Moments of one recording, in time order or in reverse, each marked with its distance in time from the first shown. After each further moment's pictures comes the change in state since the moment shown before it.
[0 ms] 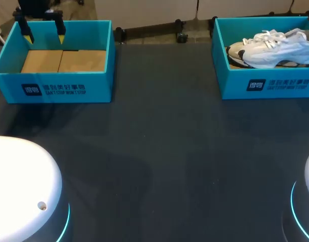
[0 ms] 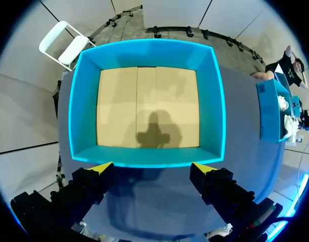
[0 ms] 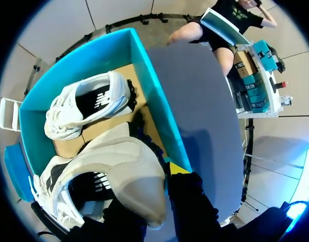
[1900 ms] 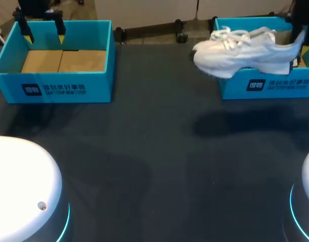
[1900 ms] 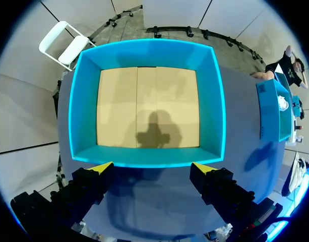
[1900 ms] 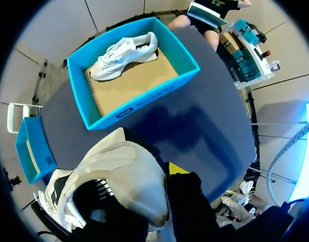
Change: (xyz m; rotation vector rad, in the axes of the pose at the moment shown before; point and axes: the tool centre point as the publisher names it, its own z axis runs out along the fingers) left arm 0.000 0.000 0.000 0.000 0.000 0.000; right arm 0.088 -0.247 -0.132 -0.001 0.051 0.141
